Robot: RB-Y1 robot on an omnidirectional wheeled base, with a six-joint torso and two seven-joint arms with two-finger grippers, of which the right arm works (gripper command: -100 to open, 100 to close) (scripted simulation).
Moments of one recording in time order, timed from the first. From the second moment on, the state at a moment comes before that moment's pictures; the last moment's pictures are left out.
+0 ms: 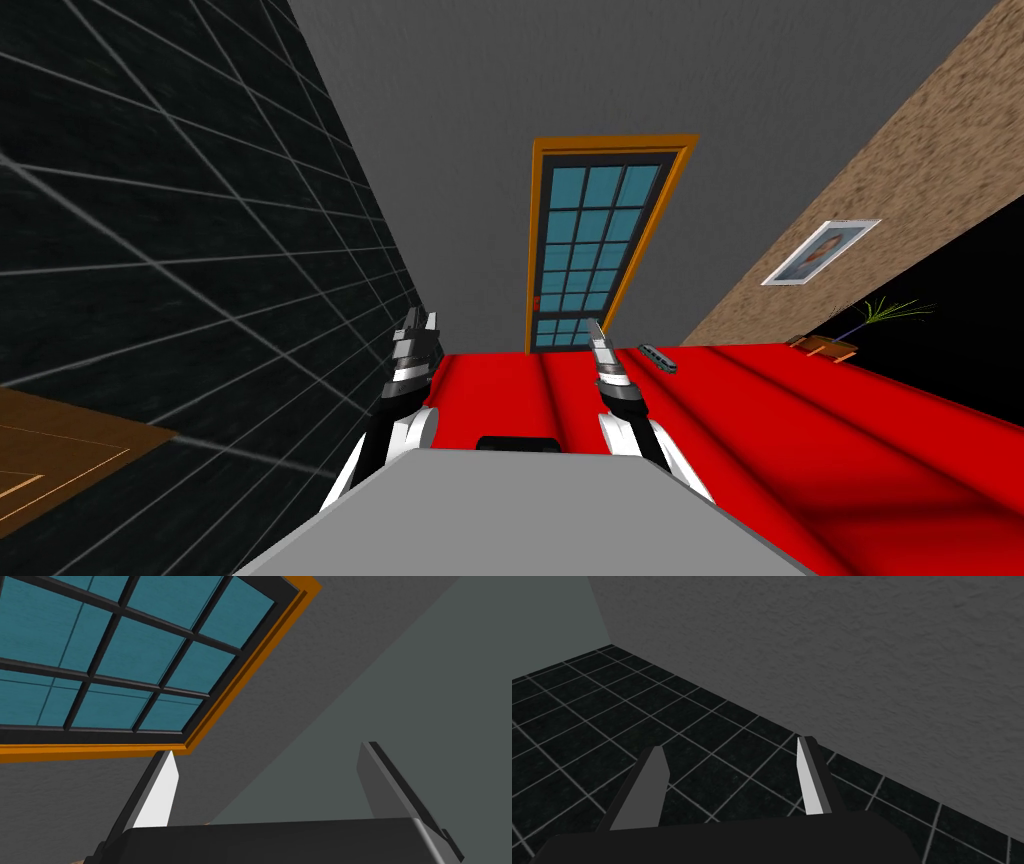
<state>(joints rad) 0.41 -0.06 -0.04 -1.95 0.16 -0.68 0.37</state>
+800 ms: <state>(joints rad) 0.36 -0.08 -0.08 -1.77 0.21 -0.73 0.48</state>
